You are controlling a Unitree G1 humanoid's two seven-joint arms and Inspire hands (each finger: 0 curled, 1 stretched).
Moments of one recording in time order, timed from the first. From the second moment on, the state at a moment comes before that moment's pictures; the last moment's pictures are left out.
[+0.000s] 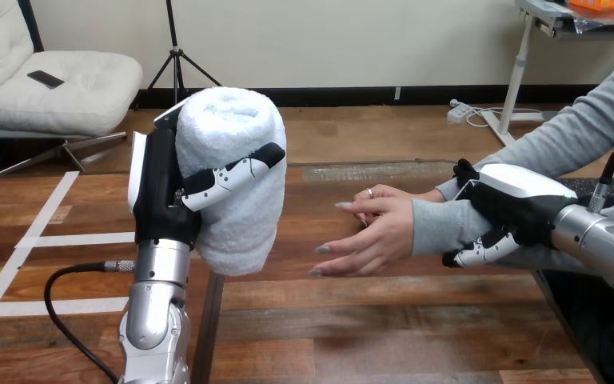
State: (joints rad) left arm -0.48 0.06 0.14 0.90 -0.10 -0.87 -0.10; right arm -0.82 -0.63 0.42 1.27 -0.58 -0.65 0.15
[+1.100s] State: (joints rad) left arm -0.48 0.04 0.14 0.93 -0.10 -0.88 -0.10; right arm -0.82 -0.63 0.41 1.26 -0.57 -0.68 0.17
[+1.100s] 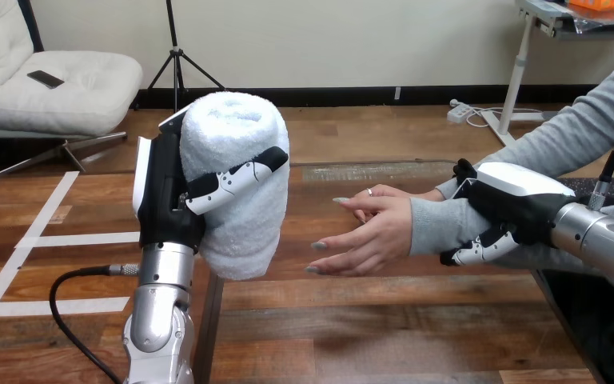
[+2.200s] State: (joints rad) left arm -0.49 0.01 0.14 0.95 -0.07 -0.88 -0.03; right arm -0.82 -0.63 0.40 1.25 -0.56 -0.70 0.18
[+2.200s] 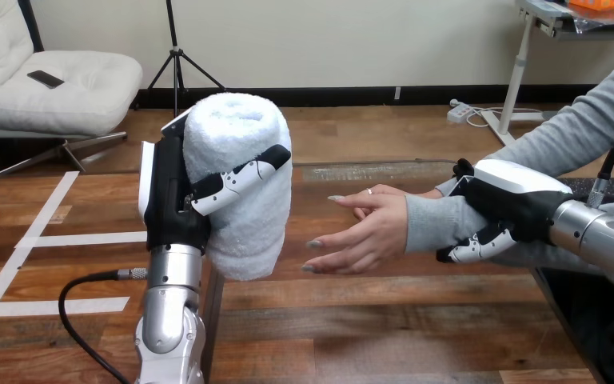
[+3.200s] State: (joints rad) left arm -0.52 -0.02 0.14 0.98 -0.07 -0.89 -0.03; right arm -0.82 -0.63 0.39 1.25 -0.55 -0.71 0.19
